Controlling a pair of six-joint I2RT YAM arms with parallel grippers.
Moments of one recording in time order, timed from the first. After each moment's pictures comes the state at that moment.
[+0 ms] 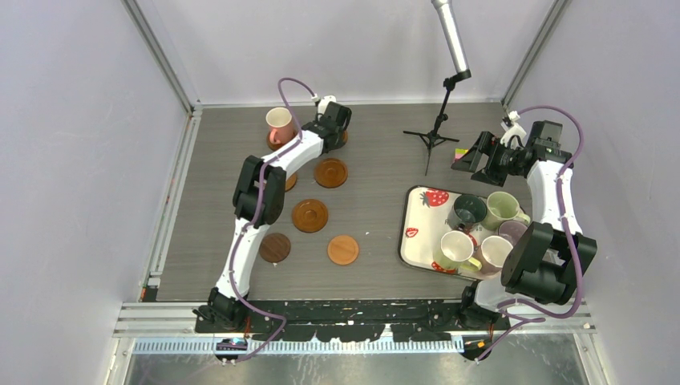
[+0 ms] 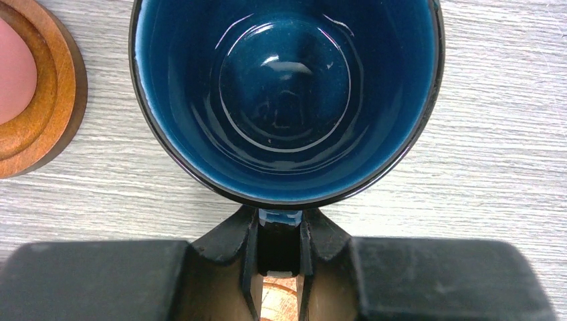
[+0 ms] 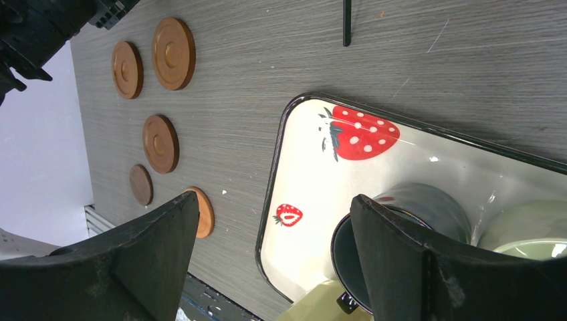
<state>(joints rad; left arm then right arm) -0.52 2.39 2.02 -0.41 -0.39 -0.51 -0.38 1.45 1.22 -0.76 -0.75 0.05</state>
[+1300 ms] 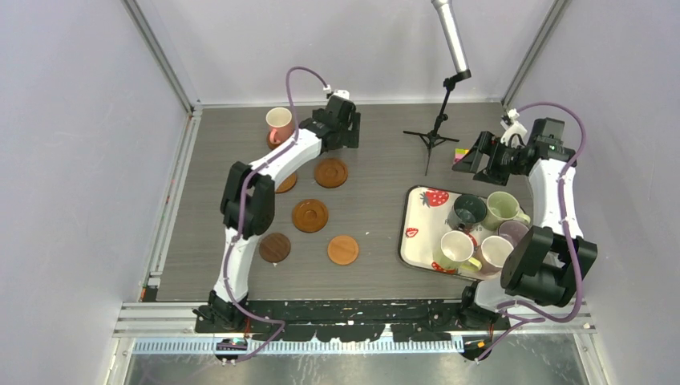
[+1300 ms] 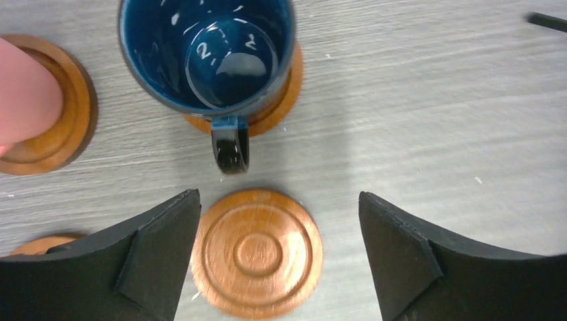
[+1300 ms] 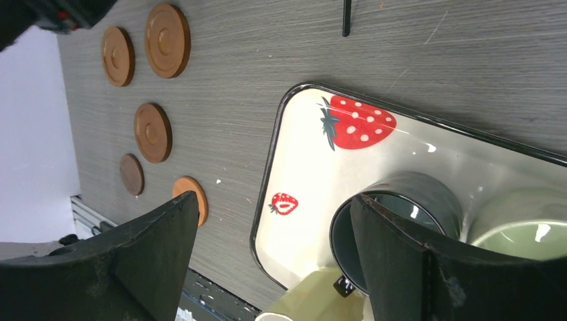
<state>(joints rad) -0.56 2.25 1.96 -0.48 -0.33 -0.37 -0.38 1.44 1.24 -0.82 -0.74 0.01</state>
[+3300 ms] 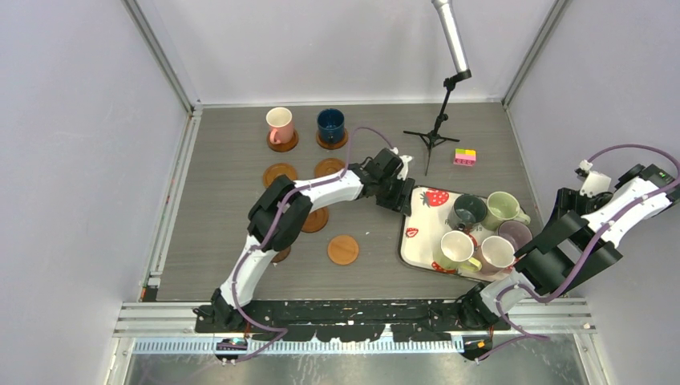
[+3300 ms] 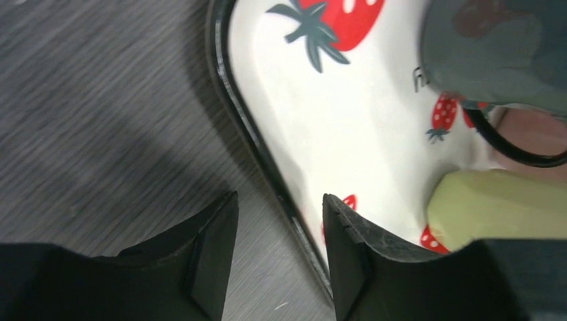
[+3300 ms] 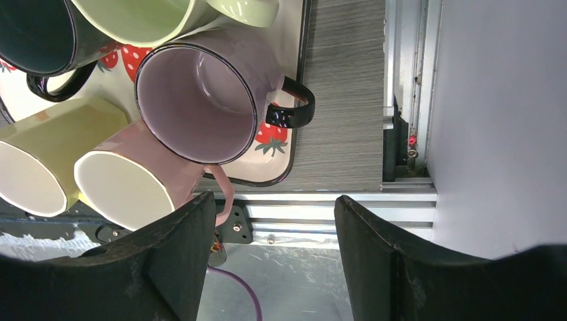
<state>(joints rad) -0.87 2.26 1.73 -0.33 0.30 -0.42 -1.03 1.58 1.47 -1.40 -0.34 -0.82</state>
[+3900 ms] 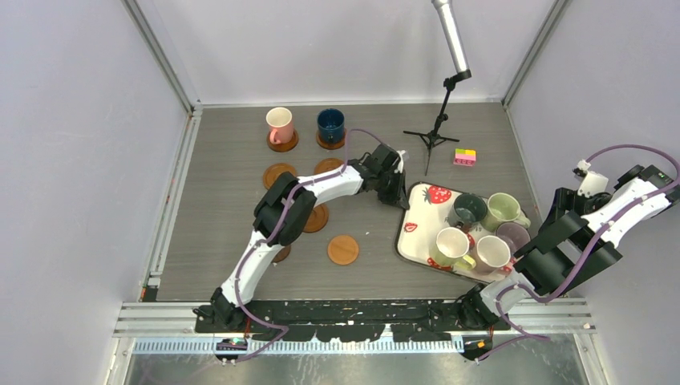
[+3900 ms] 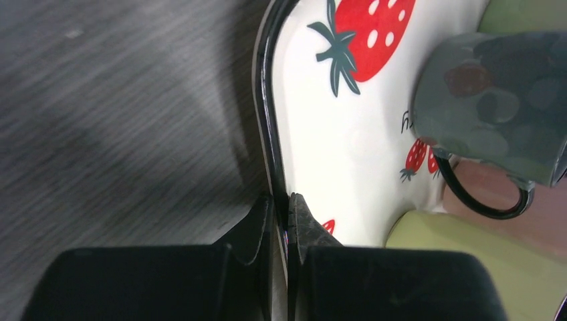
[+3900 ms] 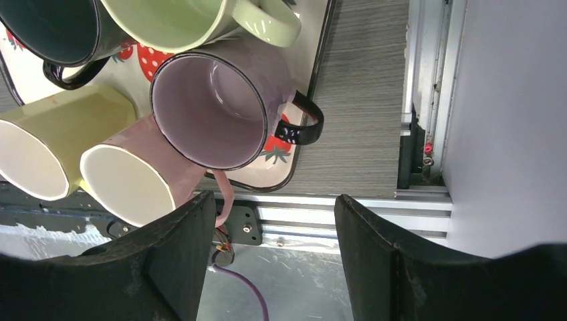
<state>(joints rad) -0.82 2.36 1.82 -0.31 0.39 -0.63 -1.03 1.58 1.46 -1.42 -0.37 -0.84</state>
